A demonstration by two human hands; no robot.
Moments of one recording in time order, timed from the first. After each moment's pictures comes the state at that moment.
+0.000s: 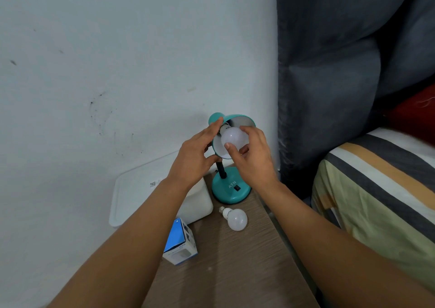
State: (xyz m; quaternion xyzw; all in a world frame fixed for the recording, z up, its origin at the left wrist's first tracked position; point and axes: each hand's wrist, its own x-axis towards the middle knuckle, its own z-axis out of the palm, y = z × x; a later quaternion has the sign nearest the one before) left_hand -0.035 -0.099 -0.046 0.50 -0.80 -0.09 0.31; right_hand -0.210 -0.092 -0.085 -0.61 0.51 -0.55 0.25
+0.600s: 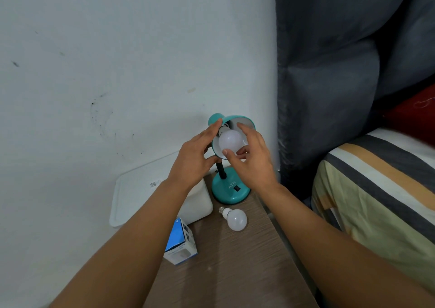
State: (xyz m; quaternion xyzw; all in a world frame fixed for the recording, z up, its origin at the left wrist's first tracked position) left_hand -0.037 -0.095 -0.045 0.52 -0.79 -0.10 0.31; right_hand -0.209 -0.091 -0.092 -0.62 0.47 -0.56 0.28
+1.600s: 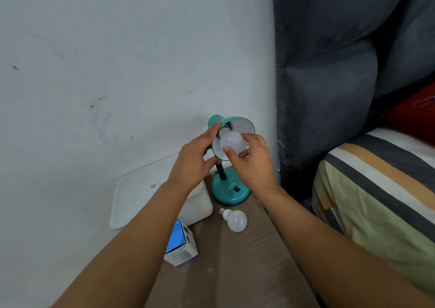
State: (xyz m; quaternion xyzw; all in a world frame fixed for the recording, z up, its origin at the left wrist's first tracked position) left_hand -0.037 -0.095 -0.047 0.52 -0.79 -0.10 0.30; right_hand -0.206 -0.090 -0.087 -0.57 0.55 -0.53 0.29
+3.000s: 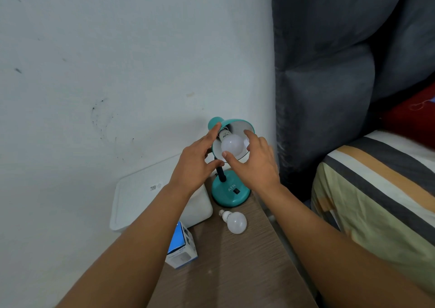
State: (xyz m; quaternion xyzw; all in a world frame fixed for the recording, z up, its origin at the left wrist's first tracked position) left_hand -0.044 -0.089 -0.044 0.54 -0.78 -0.10 0.30; right_hand -0.216 -0.087 -0.082 -0.63 0.62 -0.43 0.20
